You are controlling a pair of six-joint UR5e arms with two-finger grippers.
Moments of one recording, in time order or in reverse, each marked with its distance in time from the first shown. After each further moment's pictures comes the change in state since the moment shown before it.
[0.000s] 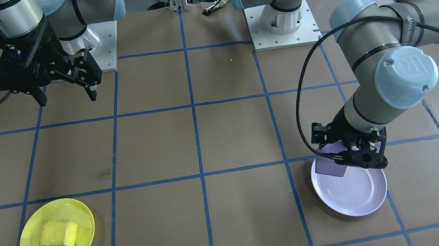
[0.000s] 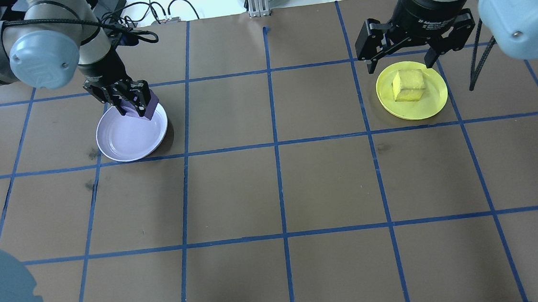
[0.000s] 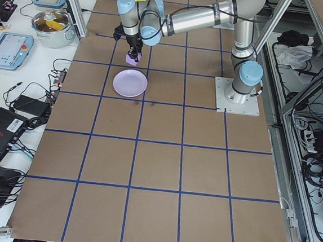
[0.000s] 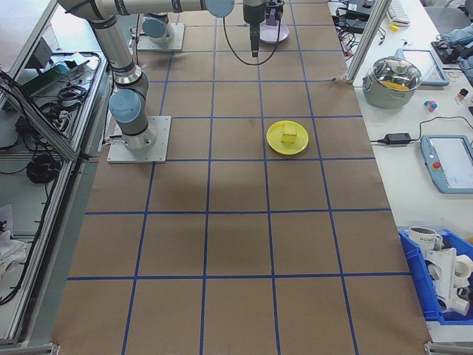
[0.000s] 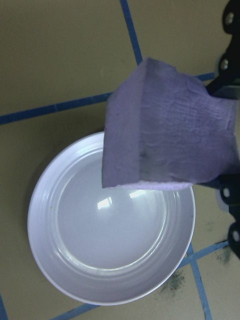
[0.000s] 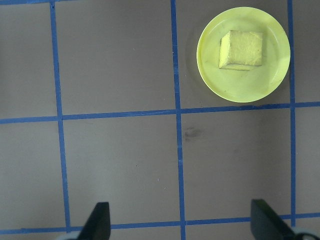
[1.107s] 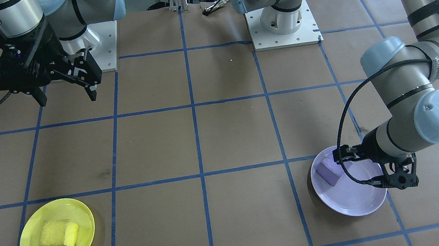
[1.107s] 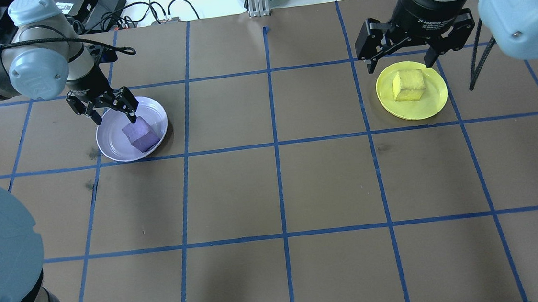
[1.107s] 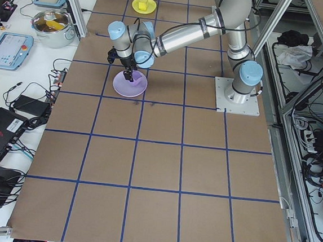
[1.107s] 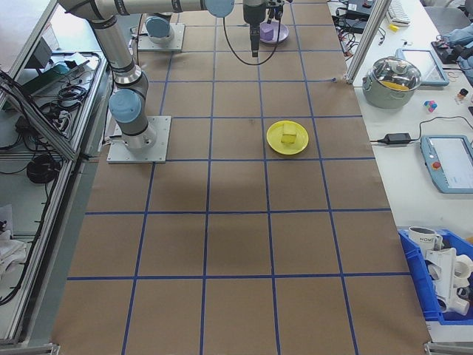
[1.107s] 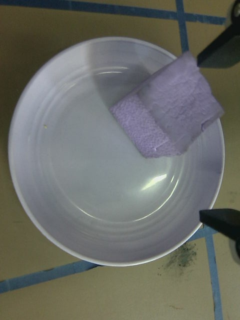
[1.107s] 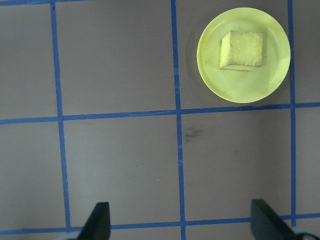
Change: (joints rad) left arm 0.103 -0.116 0.001 0.070 0.010 -0.048; right arm 0.000 0.000 0.000 -0.002 0.001 0.000
